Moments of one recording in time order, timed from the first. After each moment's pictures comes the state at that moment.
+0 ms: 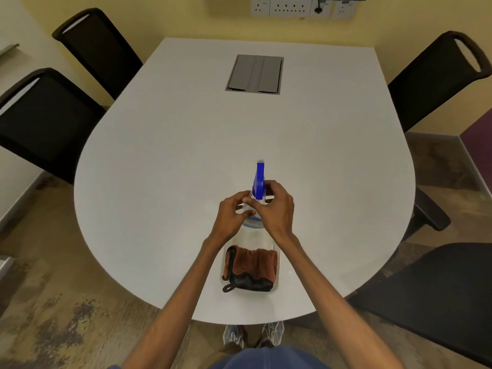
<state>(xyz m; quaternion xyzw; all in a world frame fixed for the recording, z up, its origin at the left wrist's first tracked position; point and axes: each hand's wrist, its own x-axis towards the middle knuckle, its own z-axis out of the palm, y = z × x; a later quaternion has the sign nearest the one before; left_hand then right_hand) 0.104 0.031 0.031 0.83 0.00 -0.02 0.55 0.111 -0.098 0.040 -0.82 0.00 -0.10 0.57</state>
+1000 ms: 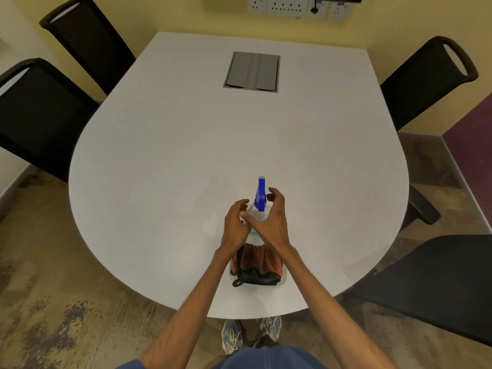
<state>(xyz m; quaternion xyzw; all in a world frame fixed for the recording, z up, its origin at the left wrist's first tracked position) 0.077 0.042 -0.012 0.80 0.09 -0.04 0.59 0.081 -0.067 -0.002 -0.81 0.06 -0.02 0.58</state>
